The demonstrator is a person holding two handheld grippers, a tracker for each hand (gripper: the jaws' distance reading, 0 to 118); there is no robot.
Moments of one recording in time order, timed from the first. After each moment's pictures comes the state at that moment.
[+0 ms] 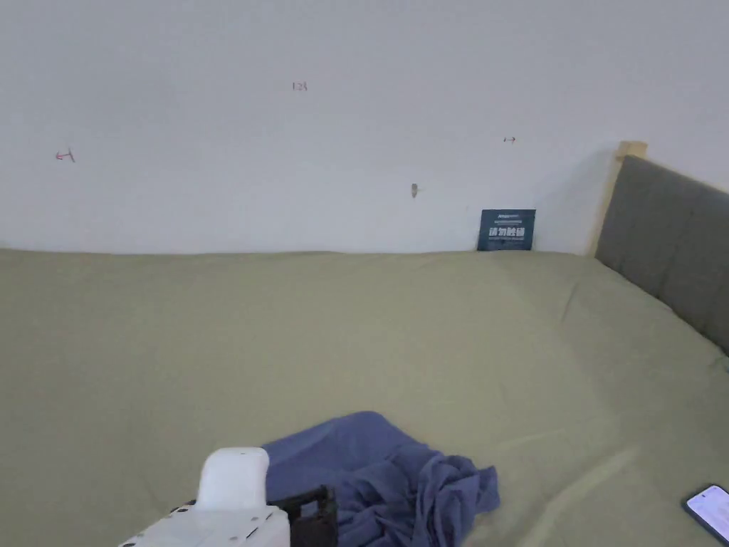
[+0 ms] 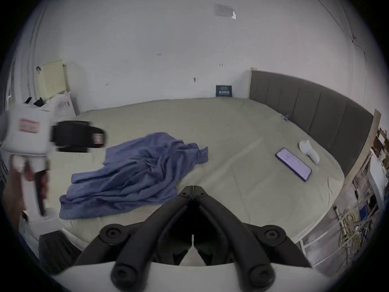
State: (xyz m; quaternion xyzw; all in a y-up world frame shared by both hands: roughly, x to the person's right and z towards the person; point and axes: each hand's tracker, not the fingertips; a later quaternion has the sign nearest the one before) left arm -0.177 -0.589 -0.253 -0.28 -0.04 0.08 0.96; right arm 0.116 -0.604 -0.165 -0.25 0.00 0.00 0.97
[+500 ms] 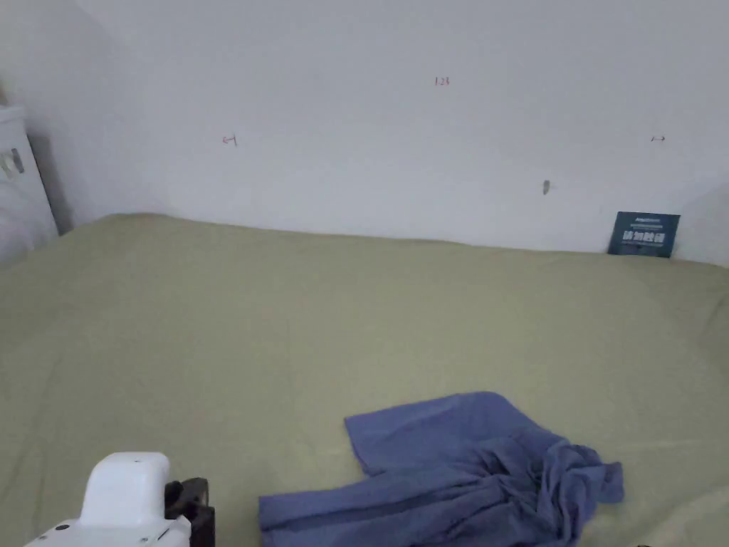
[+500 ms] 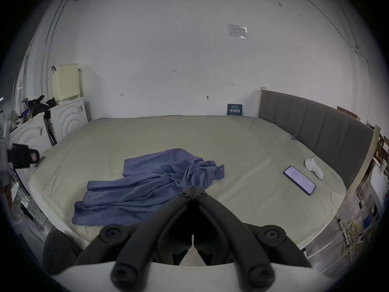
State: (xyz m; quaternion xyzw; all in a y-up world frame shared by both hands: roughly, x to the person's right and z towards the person) left arm -0.319 -0.569 -0.134 -0.29 0.07 0.07 0.95; right arm 0.079 -0.588 -0.148 -0.21 0.03 0.00 0.98
